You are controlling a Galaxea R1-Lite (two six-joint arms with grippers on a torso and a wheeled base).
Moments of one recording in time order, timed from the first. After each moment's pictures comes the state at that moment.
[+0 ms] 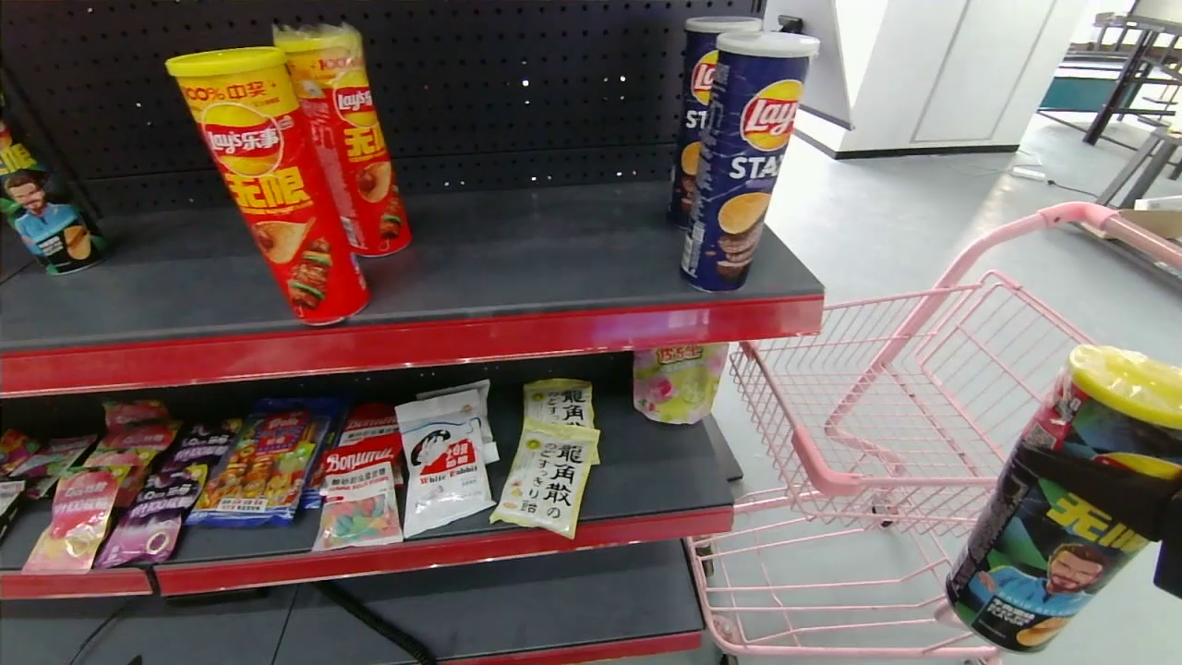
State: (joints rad) left arm -0.11 0.51 -0.29 0.08 0.01 0.35; right arm 0.37 0.95 -0.58 -0.04 -0.09 -0.09
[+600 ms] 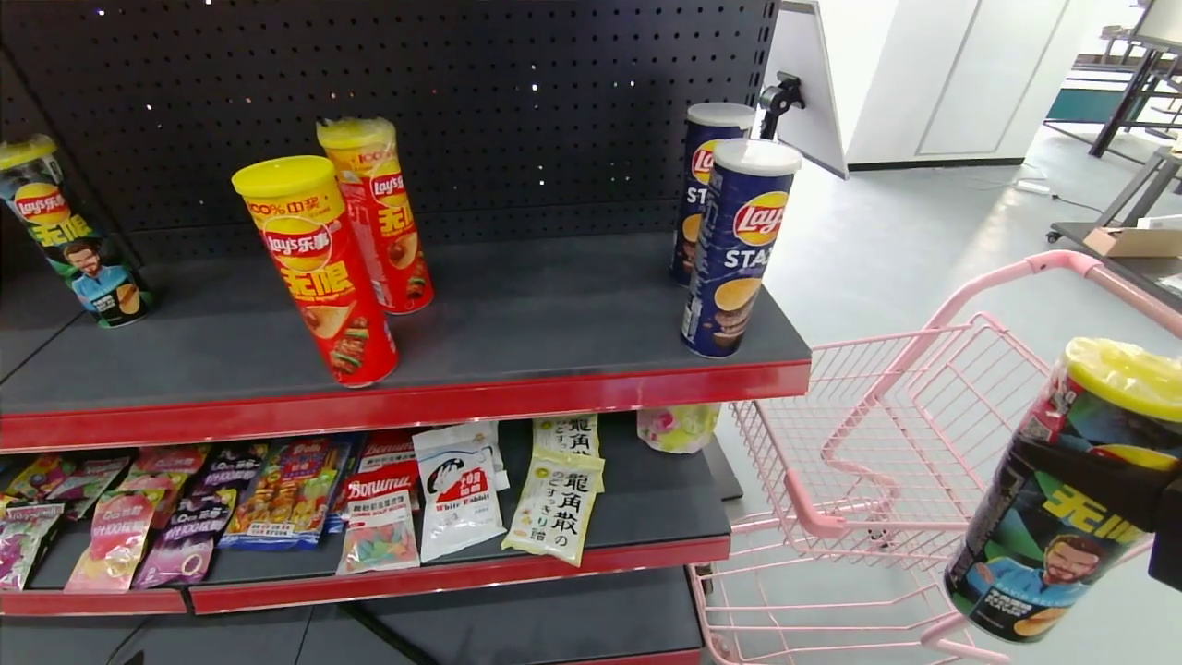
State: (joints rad) left arm -0.11 0.51 -0.30 0.08 0.01 0.34; right arm 0.37 0.96 -0.59 -0.04 -0.09 -0.10
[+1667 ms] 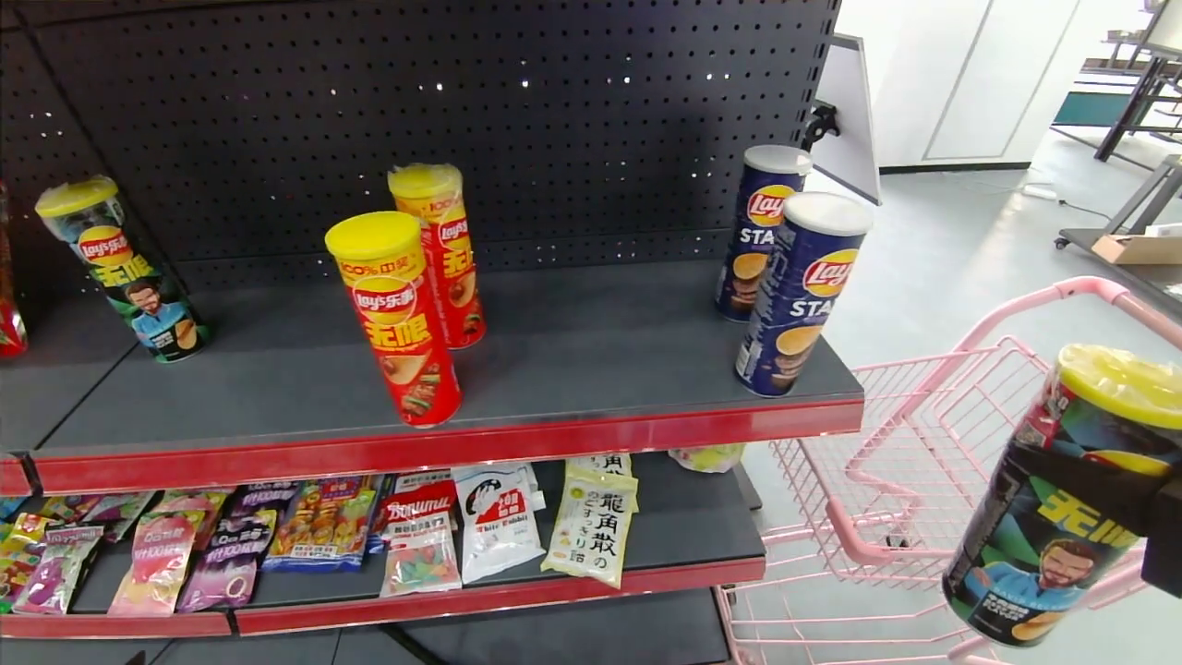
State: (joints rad) left arm -0.11 0.51 -0.30 0.08 0.00 0.34; right arm 0.37 0.97 -0.58 -0.05 -0.08 -0.10
